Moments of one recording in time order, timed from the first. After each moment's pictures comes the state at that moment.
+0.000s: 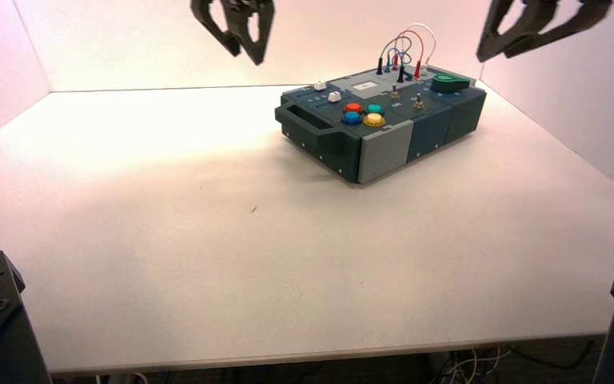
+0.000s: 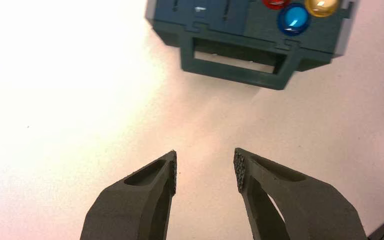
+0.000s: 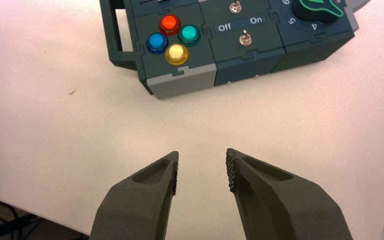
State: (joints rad) left arm -0.55 0.00 0.46 0.02 0.78 0.20; right arm 0.36 -0.61 0.95 0.06 0.64 -0.04
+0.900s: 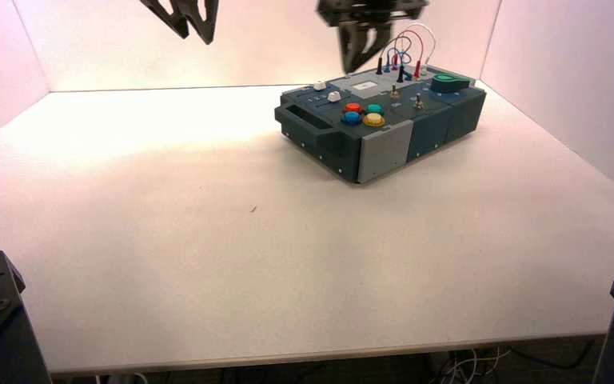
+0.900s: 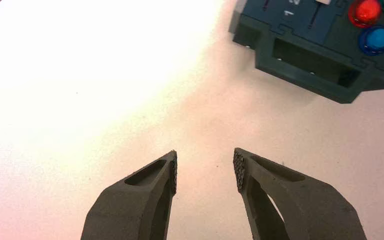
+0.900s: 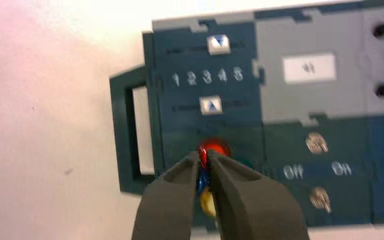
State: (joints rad) left arm -0.35 -0.04 0.46 0.02 0.78 0.19; right arm 0.49 0.26 0.23 0.04 0.68 -0.05
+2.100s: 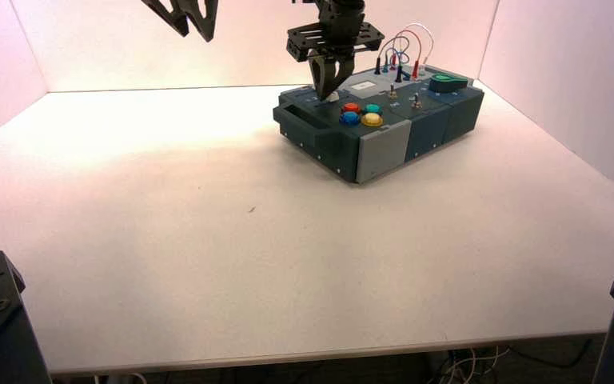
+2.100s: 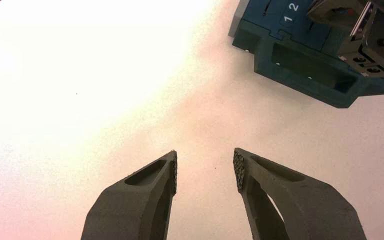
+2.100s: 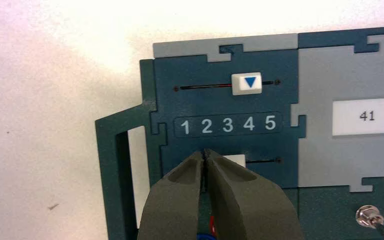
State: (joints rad) left arm -0.35 -0.04 0.45 0.01 0.79 0.19; right arm 0.51 0.50 0.02 0.02 0.73 -0.05
